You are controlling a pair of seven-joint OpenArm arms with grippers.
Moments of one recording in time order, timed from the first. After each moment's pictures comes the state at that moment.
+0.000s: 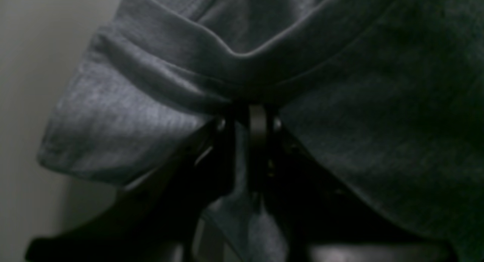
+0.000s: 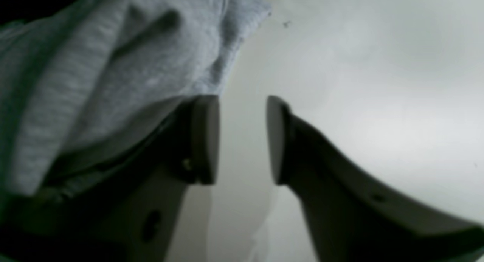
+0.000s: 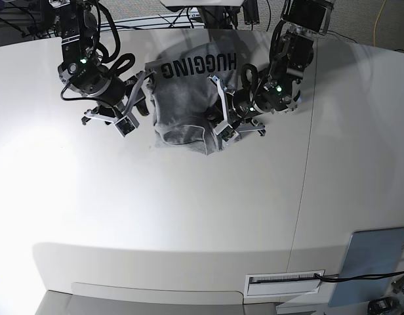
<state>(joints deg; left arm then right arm) 3.2 -5.9 15.6 88.3 -11.9 -32.7 40.1 -16.4 17.6 -1.8 113.7 12.1 25.5 -52.4</state>
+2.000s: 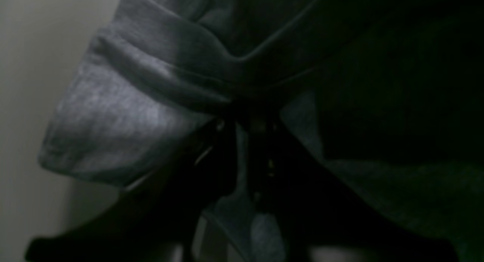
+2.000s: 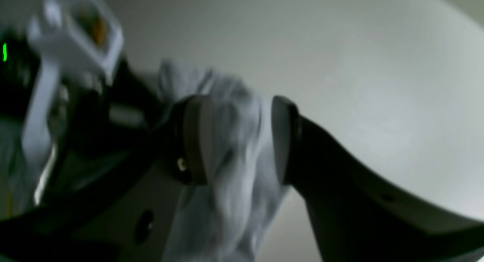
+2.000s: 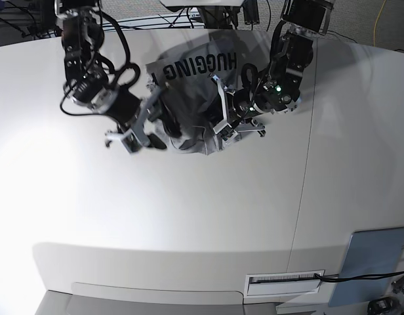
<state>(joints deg) 3.2 -5.8 15.6 88.3 -10.2 -32.7 39.9 -8.7 13.8 -2.2 108.6 23.0 34.7 -38.5</state>
